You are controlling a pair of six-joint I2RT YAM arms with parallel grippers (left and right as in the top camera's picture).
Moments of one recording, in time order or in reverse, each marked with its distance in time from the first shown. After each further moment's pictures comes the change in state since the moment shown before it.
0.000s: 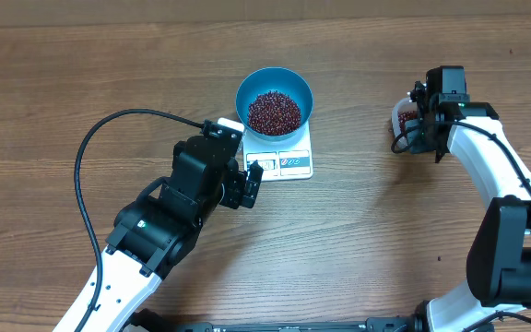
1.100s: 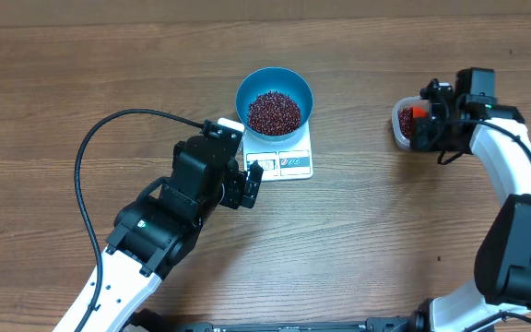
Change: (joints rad) left arm 0.000 0.000 0.000 0.000 0.000 0.000; right arm -0.135 0.002 0.001 -0.003 -0.405 -0.001
